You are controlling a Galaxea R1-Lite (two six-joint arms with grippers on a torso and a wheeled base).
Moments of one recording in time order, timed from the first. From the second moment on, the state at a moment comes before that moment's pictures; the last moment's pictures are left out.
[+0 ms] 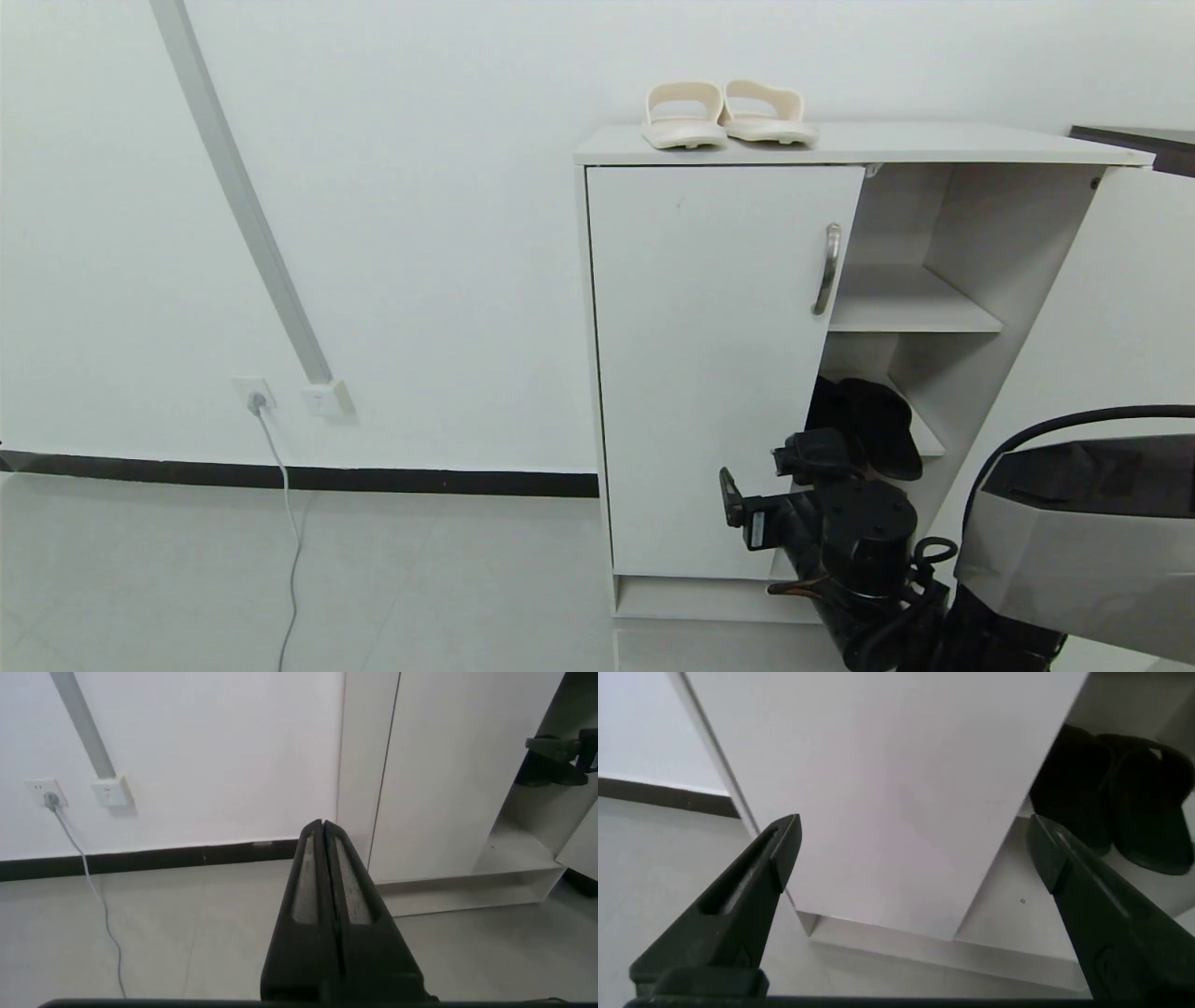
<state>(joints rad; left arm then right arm) 0.00 0.00 0.00 0.00 -0.09 0.02 0.73 2.21 -0.55 -1.54 -0.60 0.07</state>
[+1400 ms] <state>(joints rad) 0.00 0.00 0.00 0.00 -0.09 0.02 0.74 2.21 -0.55 -1.54 -0.60 0.07</state>
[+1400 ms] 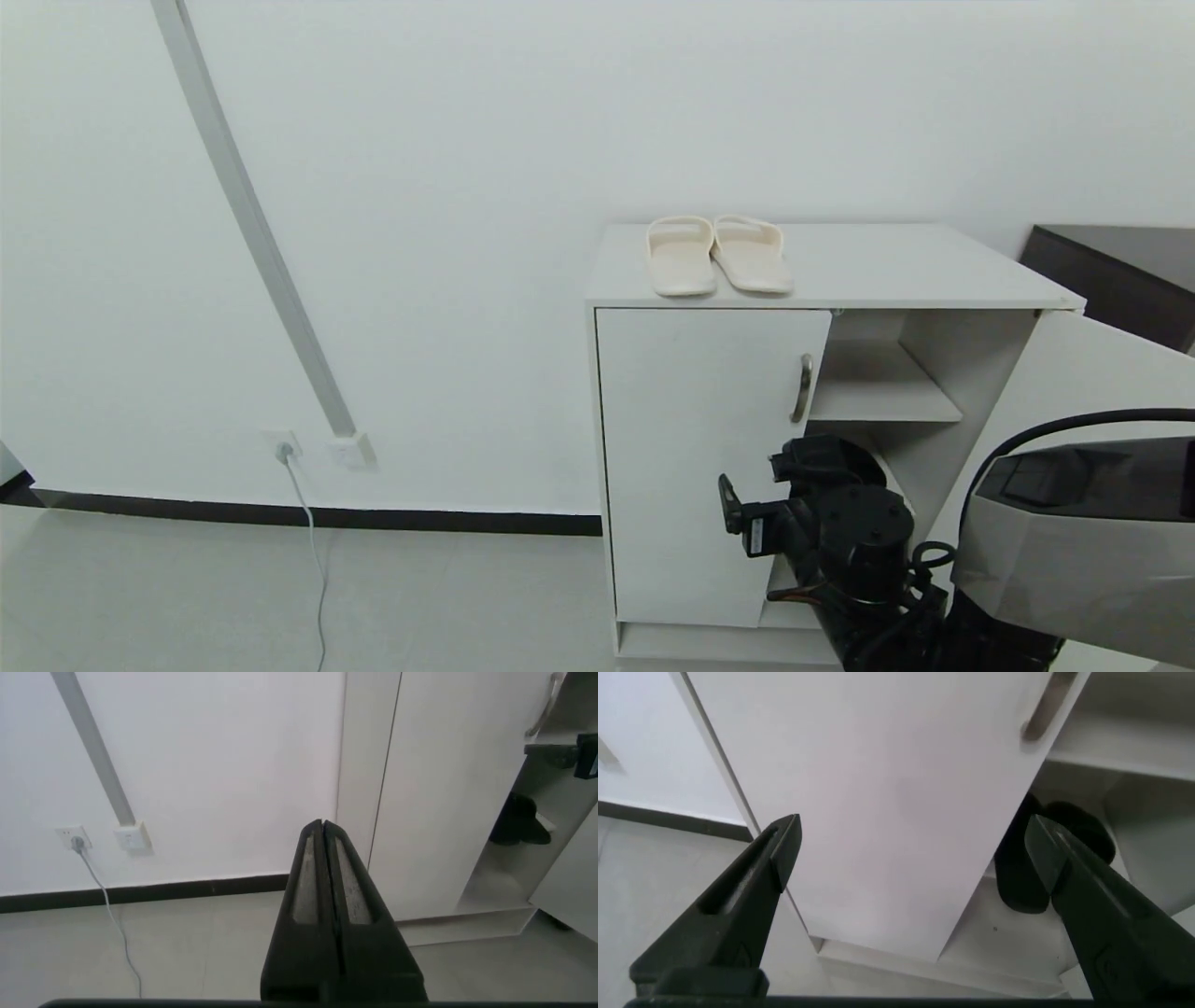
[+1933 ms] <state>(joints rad) 0.00 0.00 0.00 0.00 -0.09 0.02 0.74 2.22 -0.54 -1.54 -0.60 0.07</state>
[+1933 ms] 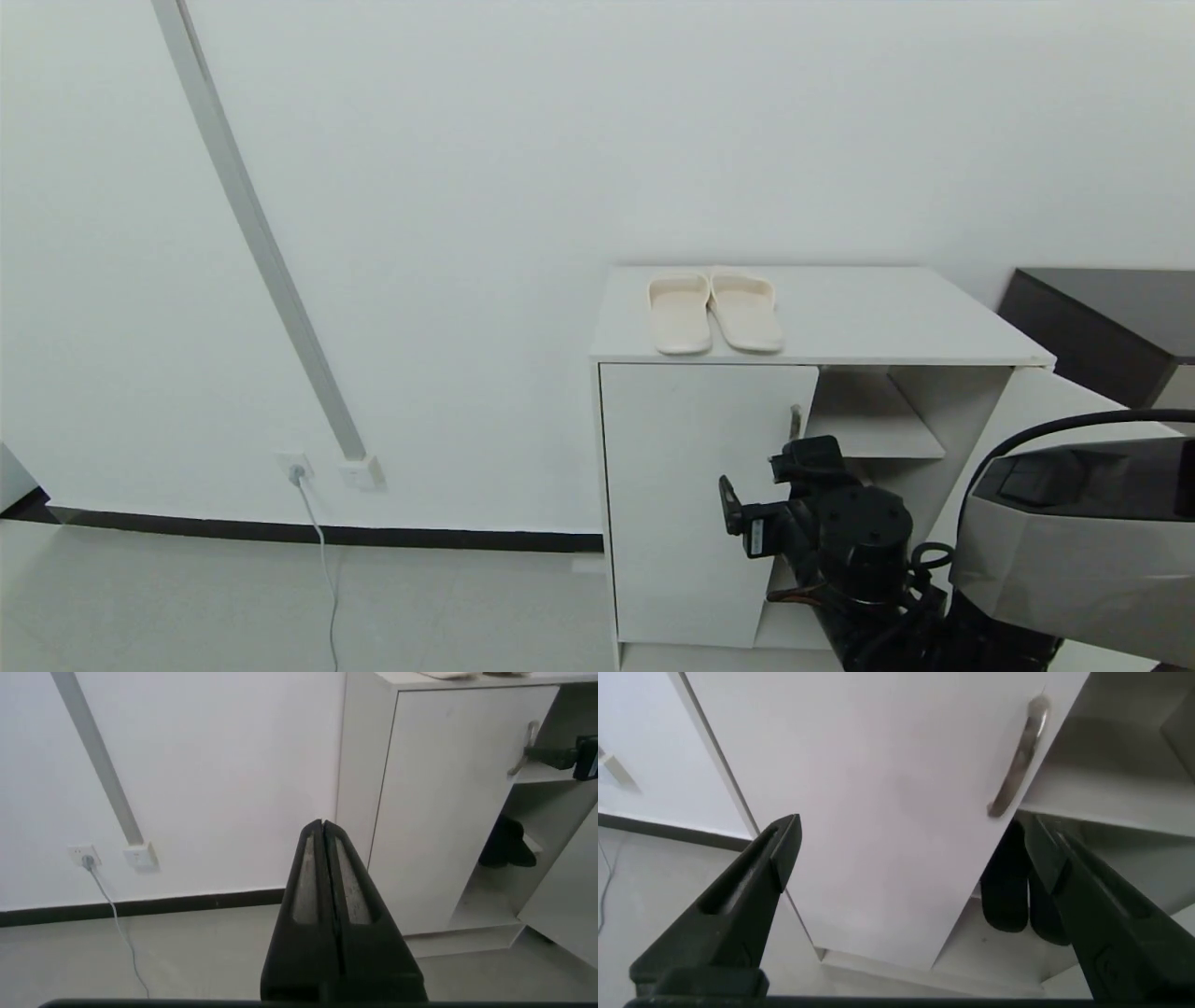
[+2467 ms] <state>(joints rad) 0.00 0.00 0.00 0.00 -0.09 0.02 0.74 2.22 -0.54 -1.54 -0.60 0.07</state>
